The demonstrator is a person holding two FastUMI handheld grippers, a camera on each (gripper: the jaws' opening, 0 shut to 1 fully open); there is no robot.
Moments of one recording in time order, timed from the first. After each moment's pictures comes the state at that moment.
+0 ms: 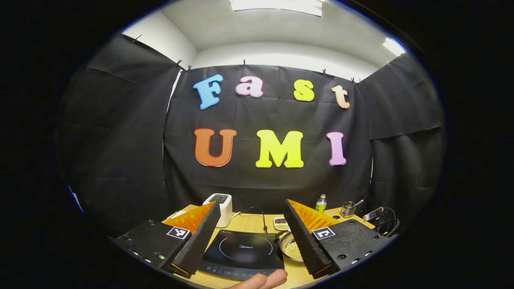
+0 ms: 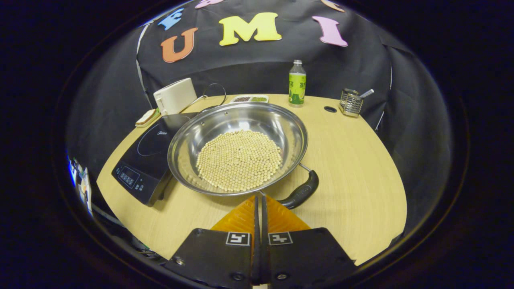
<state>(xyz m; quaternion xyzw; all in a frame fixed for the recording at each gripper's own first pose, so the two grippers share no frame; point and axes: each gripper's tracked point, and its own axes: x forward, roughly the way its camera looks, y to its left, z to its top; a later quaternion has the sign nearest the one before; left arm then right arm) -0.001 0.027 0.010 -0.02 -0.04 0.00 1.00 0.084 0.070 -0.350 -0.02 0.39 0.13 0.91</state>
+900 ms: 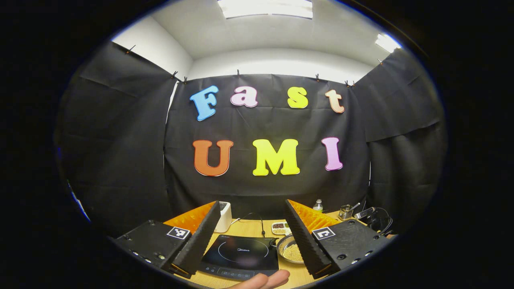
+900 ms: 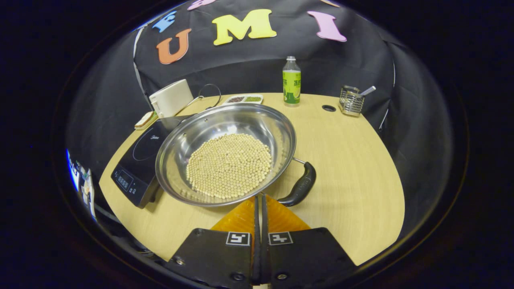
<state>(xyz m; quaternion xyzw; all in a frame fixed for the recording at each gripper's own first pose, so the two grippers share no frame) -0.025 -0.003 0.028 0.00 -0.06 0.00 1.00 0.123 0.035 -0.353 -0.02 0.39 0.14 0.91</state>
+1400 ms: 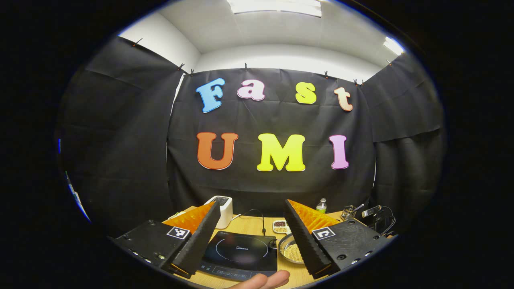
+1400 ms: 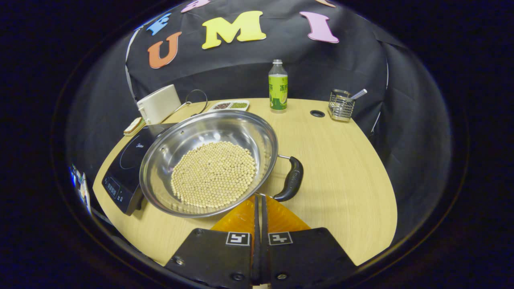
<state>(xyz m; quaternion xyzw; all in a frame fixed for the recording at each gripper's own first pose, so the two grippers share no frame) 0.000 0.006 0.017 -0.02 -0.04 0.02 1.00 0.160 0.011 -0.353 -0.01 0.38 0.11 0.92</state>
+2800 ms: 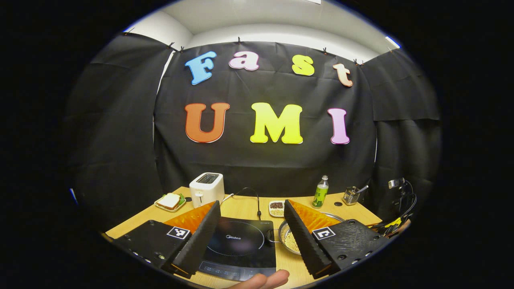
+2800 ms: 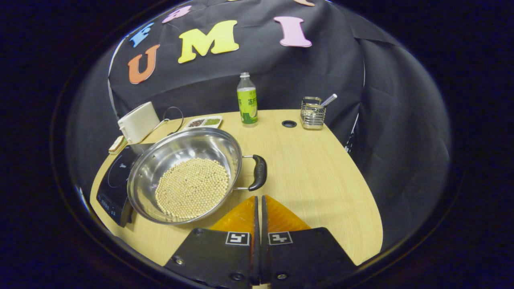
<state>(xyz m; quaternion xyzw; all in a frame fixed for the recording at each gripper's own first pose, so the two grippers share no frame) 0.069 -0.019 -0.067 -0.02 0.05 -0.01 1.00 0.175 -0.040 -0.321 0.01 0.33 0.04 0.94</state>
